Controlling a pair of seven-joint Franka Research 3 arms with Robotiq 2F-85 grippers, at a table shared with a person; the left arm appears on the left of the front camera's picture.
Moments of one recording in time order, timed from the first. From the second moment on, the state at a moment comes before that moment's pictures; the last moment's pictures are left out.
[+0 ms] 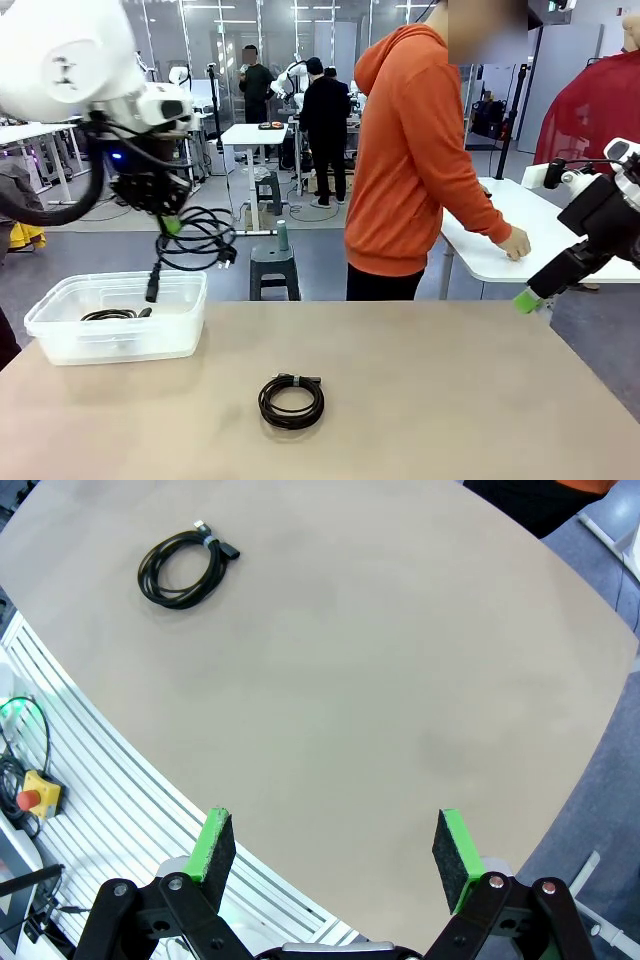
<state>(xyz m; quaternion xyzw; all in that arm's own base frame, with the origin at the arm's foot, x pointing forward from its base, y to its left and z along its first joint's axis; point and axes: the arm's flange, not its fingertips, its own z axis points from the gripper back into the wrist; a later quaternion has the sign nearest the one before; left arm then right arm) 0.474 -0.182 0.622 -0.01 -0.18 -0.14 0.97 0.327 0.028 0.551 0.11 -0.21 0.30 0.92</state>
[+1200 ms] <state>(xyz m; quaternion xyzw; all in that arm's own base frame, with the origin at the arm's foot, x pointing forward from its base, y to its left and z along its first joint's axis) 0.522 0.008 0.584 -0.10 -0.19 0.01 0.98 0.327 0.028 0.551 0.11 -0.21 0.30 0.92</state>
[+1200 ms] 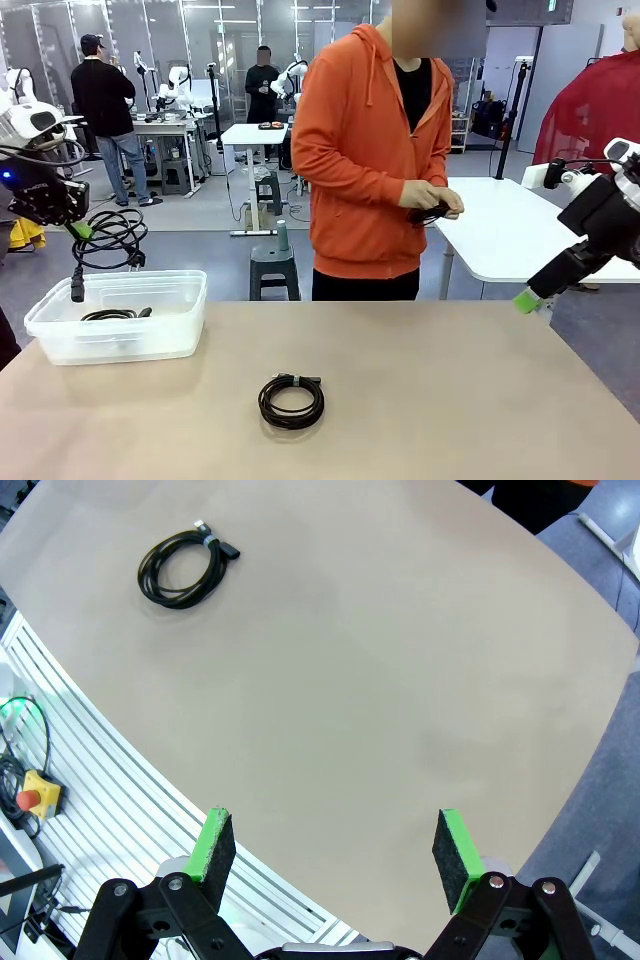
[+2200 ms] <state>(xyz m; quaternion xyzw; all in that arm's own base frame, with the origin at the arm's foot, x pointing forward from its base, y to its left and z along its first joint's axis) 0.617 0.082 0.524 -0.08 -0.13 -0.08 0.99 0.327 0.028 0.551 0.11 -0.21 0.30 0.92</state>
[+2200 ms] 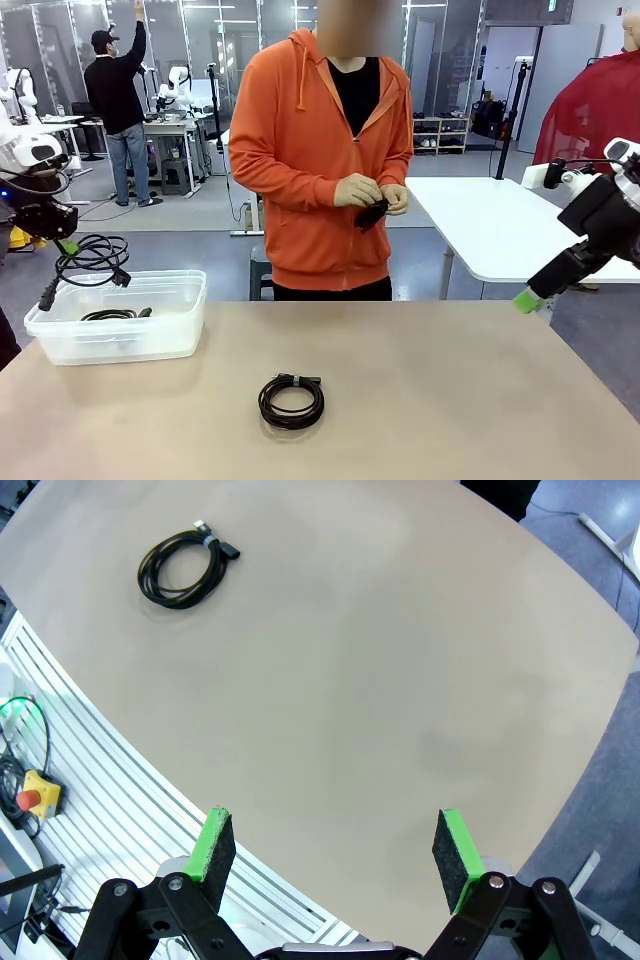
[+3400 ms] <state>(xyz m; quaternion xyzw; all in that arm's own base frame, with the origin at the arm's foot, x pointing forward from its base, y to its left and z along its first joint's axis) 0.694 0.098 0.408 -0.09 -0.06 0.01 0.99 0.327 0.028 0.551 0.11 -0.21 0.30 0.92</state>
